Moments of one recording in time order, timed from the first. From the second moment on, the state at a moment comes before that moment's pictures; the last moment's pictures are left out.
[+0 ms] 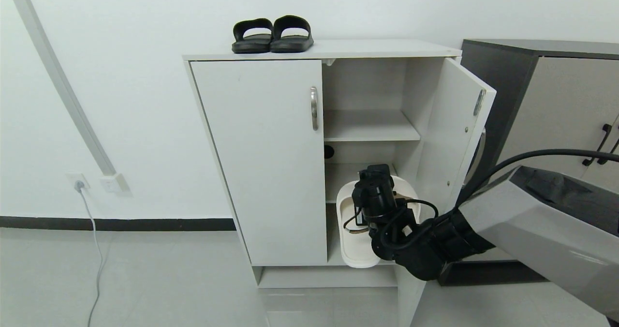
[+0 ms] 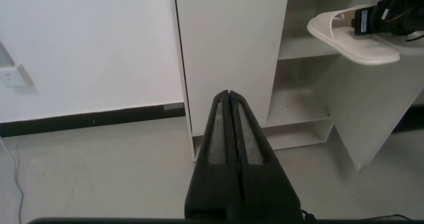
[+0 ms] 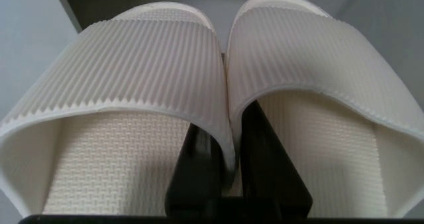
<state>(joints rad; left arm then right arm) 0.00 0.00 0.00 0.00 -0.10 0.03 0.72 2.27 -1.27 -0.61 -0.77 0.21</state>
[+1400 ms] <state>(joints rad) 0.00 0.00 0.00 0.00 -0.10 0.03 0.72 2.21 -1.14 -0.67 -0.70 0.21</state>
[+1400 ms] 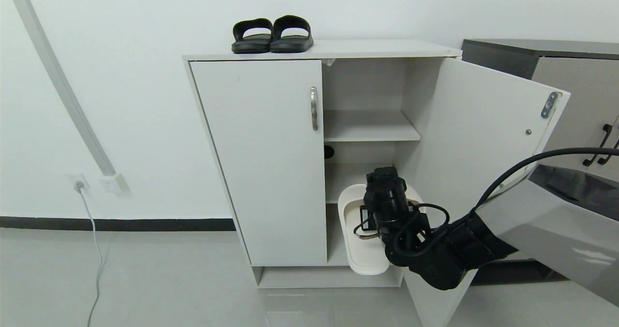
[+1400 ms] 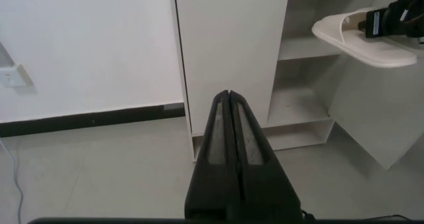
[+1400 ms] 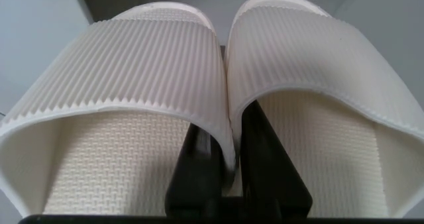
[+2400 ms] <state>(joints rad) 0.00 0.00 0.00 0.00 -0.10 0.03 0.62 2.20 -1.05 -0.69 -0.70 0.21</state>
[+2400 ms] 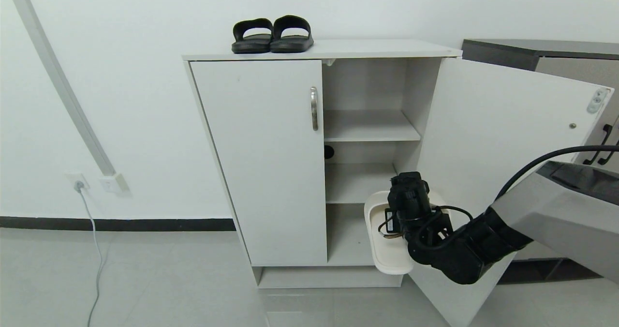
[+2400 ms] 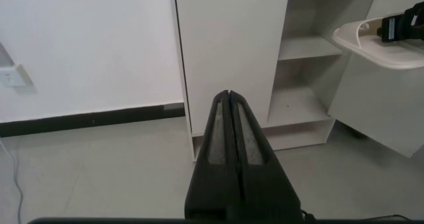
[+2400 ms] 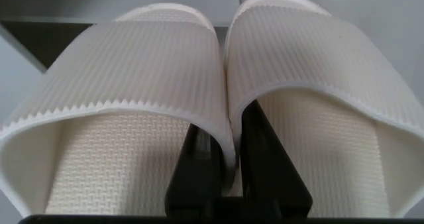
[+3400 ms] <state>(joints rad) 0.00 0.00 0.00 0.00 -0.10 0.03 0.74 2.24 -1.15 -0.73 -0.65 0.24</state>
